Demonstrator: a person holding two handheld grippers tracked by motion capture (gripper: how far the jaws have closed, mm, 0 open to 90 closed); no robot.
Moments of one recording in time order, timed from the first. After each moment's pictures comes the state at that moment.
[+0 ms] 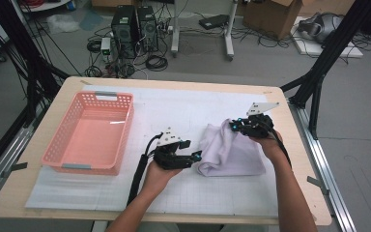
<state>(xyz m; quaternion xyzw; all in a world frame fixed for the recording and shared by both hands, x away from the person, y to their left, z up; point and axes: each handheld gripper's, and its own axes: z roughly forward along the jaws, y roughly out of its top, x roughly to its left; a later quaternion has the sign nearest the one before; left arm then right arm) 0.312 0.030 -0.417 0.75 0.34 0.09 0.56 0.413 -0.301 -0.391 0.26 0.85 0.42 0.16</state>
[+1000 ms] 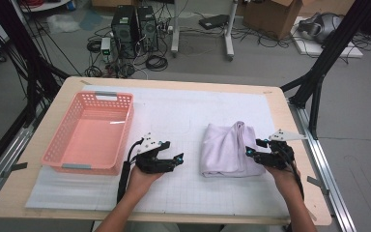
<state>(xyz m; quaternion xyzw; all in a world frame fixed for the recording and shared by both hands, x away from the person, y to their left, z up) 0.309 0.074 -0.439 0.74 0.35 0.14 0.56 0.316 -0.336 -0.411 0.42 0.78 0.42 0.19</state>
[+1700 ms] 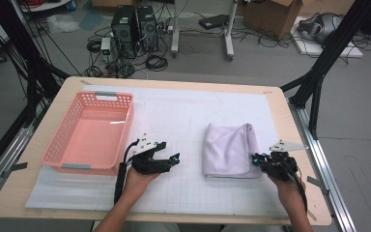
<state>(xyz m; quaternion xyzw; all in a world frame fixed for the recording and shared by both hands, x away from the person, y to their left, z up) 0.306 0.082 -0.441 0.74 0.36 0.14 0.56 0.287 -0.341 -0.413 0.44 0.80 0.37 0.19</state>
